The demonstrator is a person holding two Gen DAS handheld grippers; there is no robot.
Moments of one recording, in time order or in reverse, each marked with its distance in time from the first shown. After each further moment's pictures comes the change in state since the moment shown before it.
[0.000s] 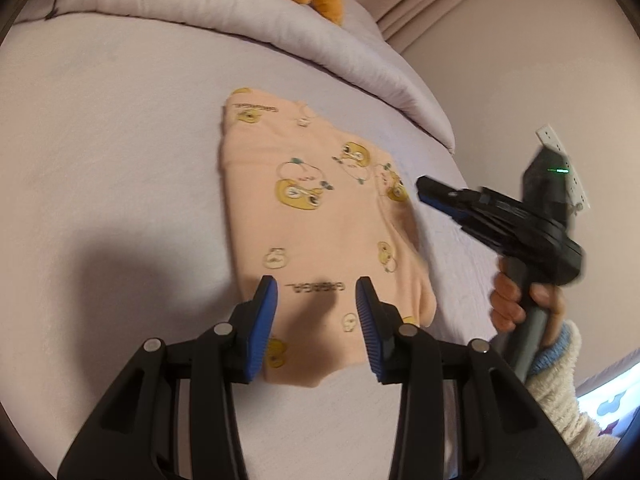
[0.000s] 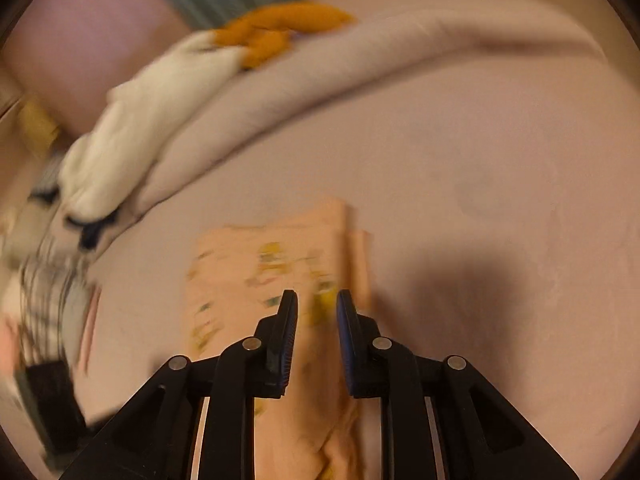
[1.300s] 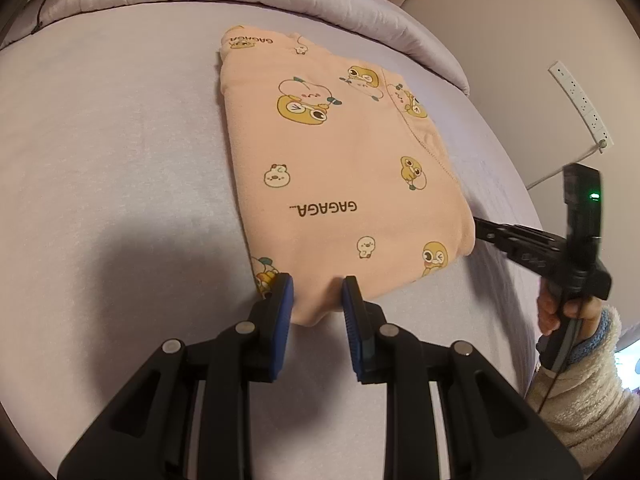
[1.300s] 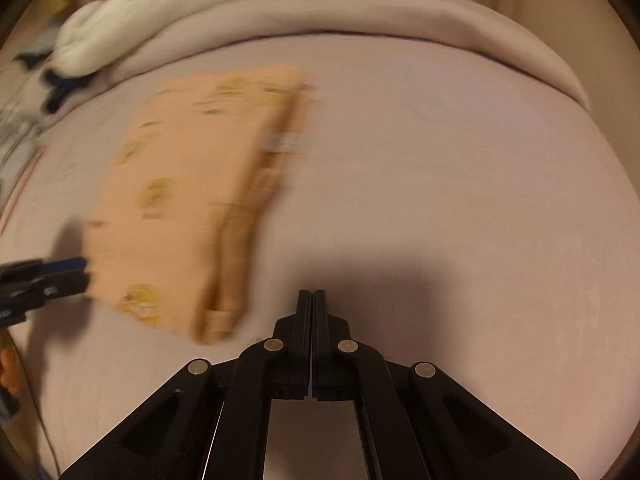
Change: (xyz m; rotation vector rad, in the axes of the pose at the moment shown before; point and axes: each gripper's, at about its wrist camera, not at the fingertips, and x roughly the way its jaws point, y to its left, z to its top) left arm 0.025 -0.002 -0.039 0.122 0.100 0.120; right arm 0.004 -0.019 -0.062 -0.211 0.137 -0.258
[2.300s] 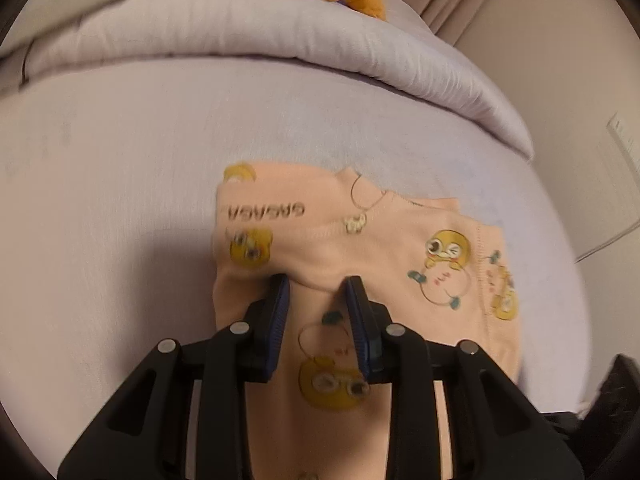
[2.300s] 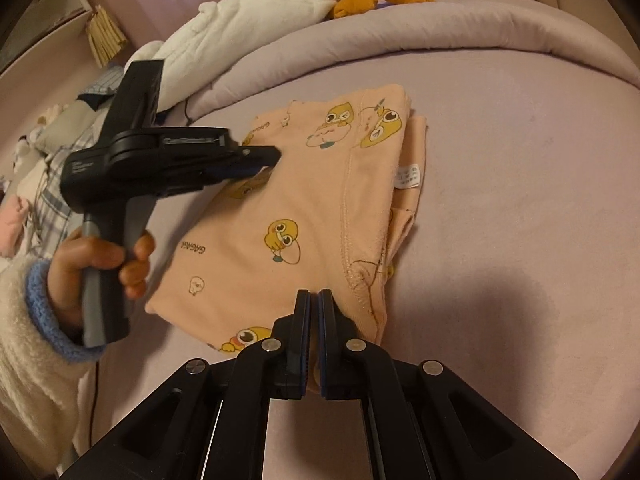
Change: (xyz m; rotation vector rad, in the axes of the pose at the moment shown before) left arm 0.065 0.004 0.131 -0.061 -0.119 0.196; right arm 0.018 0.031 -0.008 0.004 -0.106 0.322
